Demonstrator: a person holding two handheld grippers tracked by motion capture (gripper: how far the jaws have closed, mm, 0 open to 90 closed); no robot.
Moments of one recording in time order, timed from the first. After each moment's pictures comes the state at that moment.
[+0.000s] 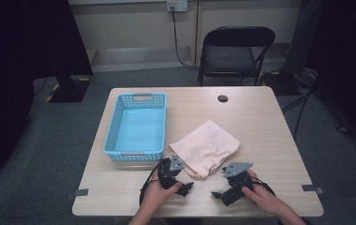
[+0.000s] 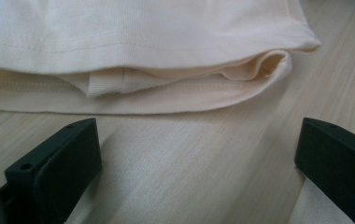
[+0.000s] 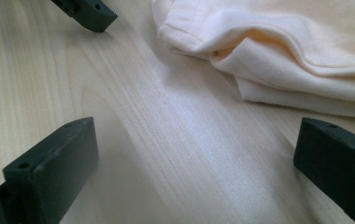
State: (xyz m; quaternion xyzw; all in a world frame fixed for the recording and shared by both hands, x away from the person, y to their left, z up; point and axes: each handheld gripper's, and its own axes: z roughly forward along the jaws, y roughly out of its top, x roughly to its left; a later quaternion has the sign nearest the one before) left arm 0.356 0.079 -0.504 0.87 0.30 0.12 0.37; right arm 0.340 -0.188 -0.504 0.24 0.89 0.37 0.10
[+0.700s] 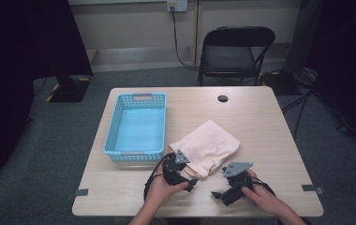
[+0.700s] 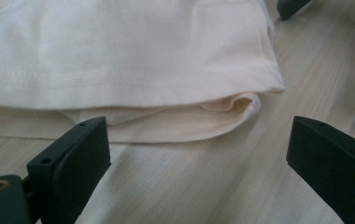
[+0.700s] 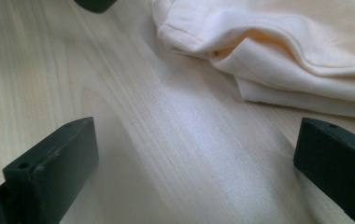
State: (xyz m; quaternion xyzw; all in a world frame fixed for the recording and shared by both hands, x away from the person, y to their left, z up) left arm 0.364 0.064 -0.473 0.88 0.31 0.09 0.34; right arm 0.340 -0.188 -0.504 0.24 0.89 0.37 0.10
